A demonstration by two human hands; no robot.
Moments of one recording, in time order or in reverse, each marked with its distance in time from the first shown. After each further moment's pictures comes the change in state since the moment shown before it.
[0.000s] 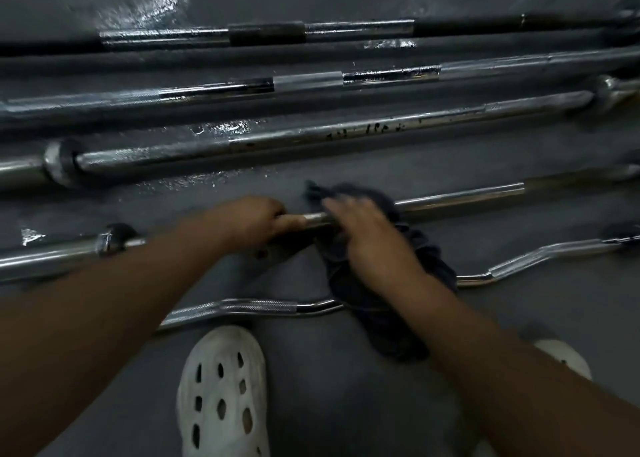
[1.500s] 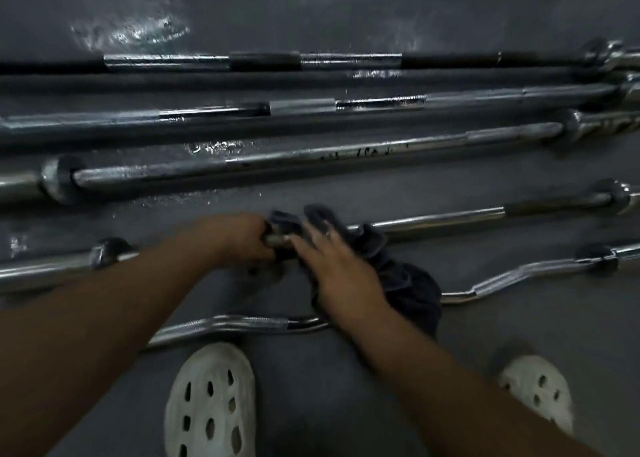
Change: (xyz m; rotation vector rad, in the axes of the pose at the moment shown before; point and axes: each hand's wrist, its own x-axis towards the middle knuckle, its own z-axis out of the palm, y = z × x) left_hand -0.006 -0.004 -0.009 -0.032 -0.074 -0.092; right_hand -0.013 -0.039 0.014 -0.122 0.013 -0.125
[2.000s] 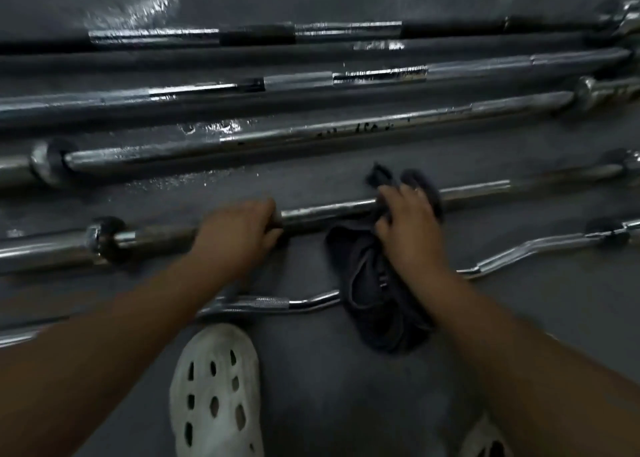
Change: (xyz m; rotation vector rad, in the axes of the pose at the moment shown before) left_hand -0.007 -0.009 0.047 0.328 0.540 0.164; right_hand -0.003 0.081 -0.028 -0.058 0.196 0.459
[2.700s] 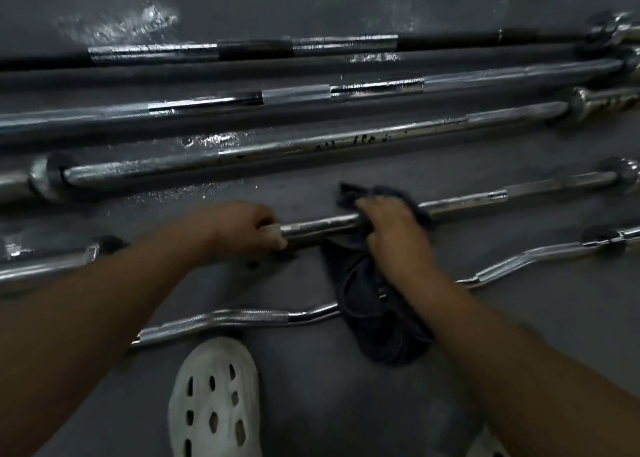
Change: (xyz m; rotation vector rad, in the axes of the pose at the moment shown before) left_hand 0.038 -0.019 -0.028 -0.397 -0.554 -0.049; right_hand 0.006 -0.008 -0.001 0.088 -0.165 -0.118
